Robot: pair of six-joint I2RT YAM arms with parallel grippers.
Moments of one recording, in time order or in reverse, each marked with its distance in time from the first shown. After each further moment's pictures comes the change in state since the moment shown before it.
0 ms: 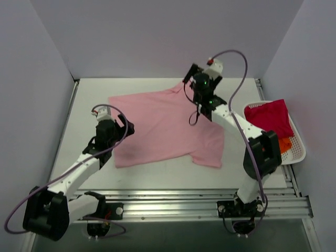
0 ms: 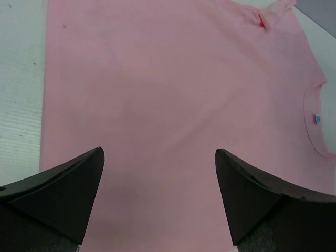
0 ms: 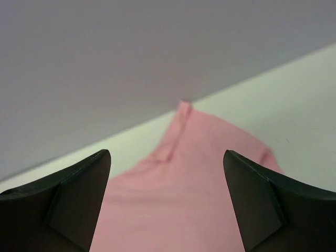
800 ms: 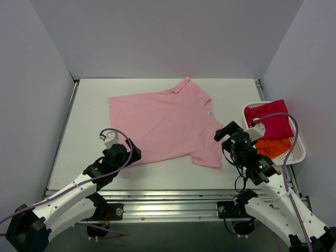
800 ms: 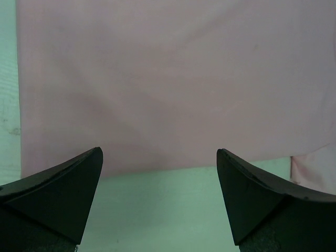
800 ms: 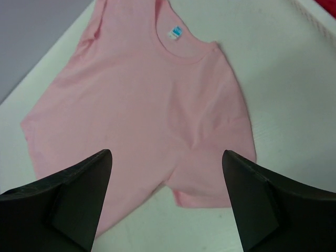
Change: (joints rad) left arm -0.341 -0.310 -0.187 -0.295 -0.186 -0.235; right arm 0.016 -1.086 -0.849 -0.696 -0.090 0.448
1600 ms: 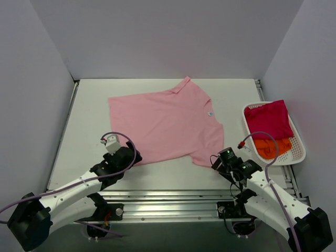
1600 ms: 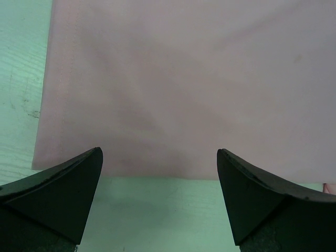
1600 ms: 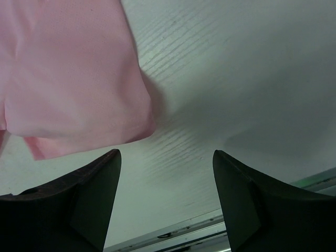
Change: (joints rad) left arm -0.103 0.112 -0.021 -0.023 -0.181 -0.147; right arm 0.006 0.088 -0.296 -0.228 -0.202 0.196
